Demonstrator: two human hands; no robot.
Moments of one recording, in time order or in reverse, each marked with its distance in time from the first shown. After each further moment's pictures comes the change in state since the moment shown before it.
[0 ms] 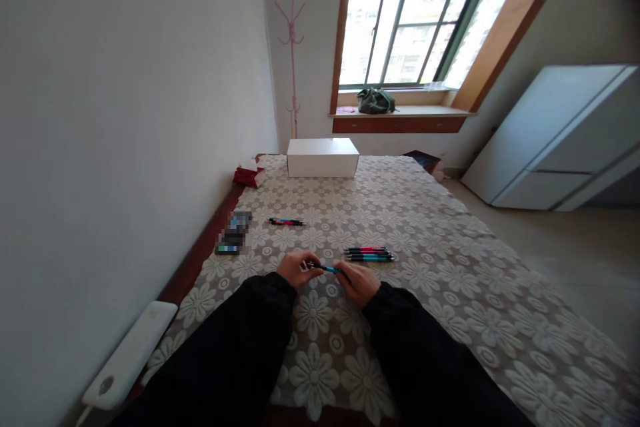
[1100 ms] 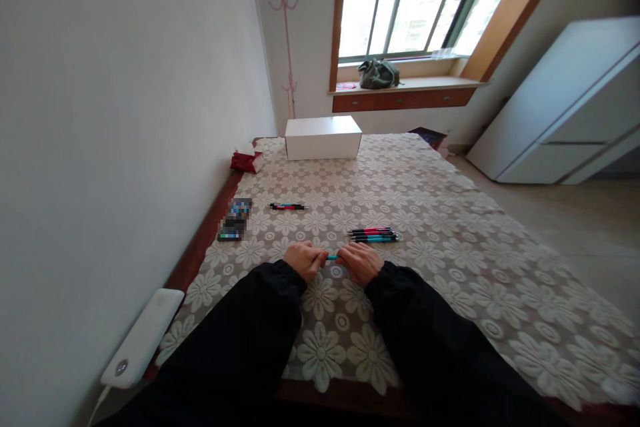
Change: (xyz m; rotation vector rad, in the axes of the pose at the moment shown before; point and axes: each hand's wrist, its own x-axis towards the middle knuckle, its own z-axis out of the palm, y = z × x) left_hand -0.009 0.017 0.002 0.467 -0.173 0.095; right_hand 0.004 0.004 0.008 -0.221 0.097 -0.213
